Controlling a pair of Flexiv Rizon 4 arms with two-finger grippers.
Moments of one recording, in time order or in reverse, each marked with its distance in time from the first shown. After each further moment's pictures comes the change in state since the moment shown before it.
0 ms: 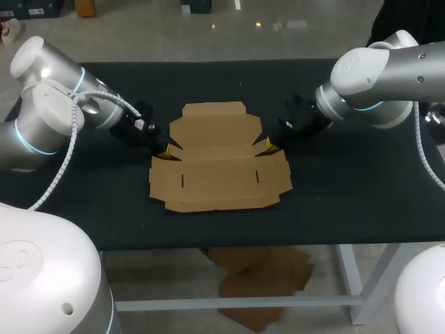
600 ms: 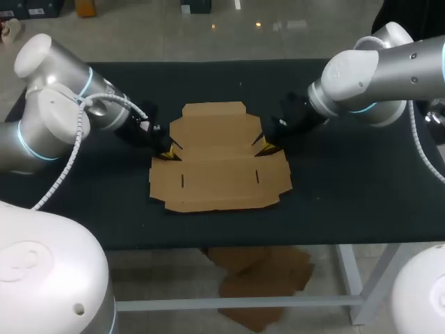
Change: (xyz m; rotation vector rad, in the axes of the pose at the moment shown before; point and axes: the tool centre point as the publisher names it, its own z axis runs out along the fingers) left arm 0.017 0.007 -0.006 0.033 -0.072 0.032; right arm 0.010 0.001 0.002 -0.004 -0.069 0.025
